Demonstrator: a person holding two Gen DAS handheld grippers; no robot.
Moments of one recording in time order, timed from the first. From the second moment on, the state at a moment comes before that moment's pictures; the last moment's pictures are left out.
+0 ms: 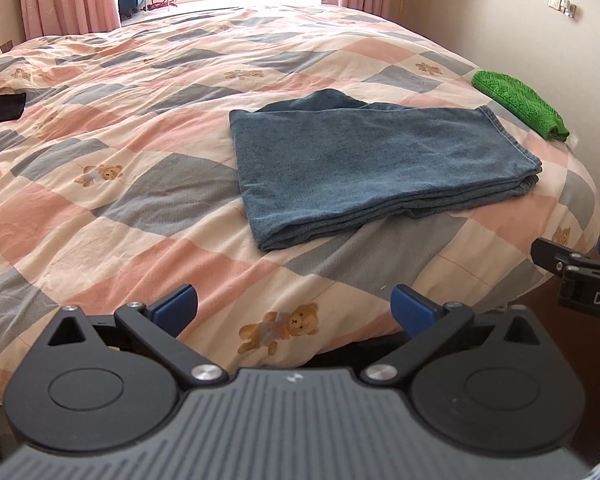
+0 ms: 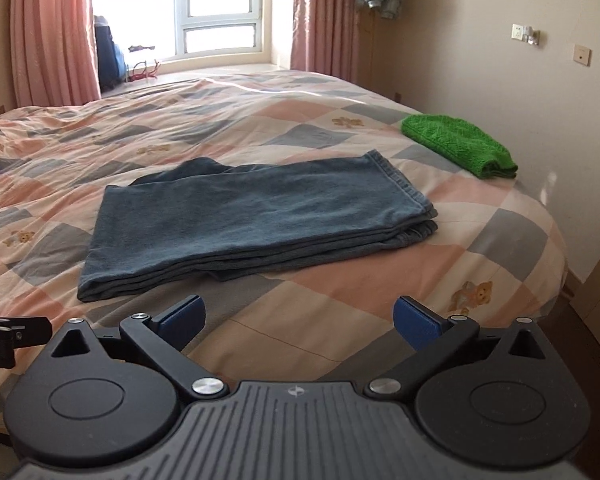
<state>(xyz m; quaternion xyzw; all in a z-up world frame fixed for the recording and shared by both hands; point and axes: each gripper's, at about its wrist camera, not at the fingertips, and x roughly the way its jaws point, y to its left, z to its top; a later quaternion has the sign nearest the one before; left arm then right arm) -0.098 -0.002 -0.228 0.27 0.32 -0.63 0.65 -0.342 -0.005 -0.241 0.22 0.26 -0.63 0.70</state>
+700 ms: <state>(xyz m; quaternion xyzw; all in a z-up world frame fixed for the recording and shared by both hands) -0.090 -0.022 -0.251 0.29 0.35 -0.62 0.64 -0.338 -0.032 -0.267 0.26 0.29 -0.61 0.69</state>
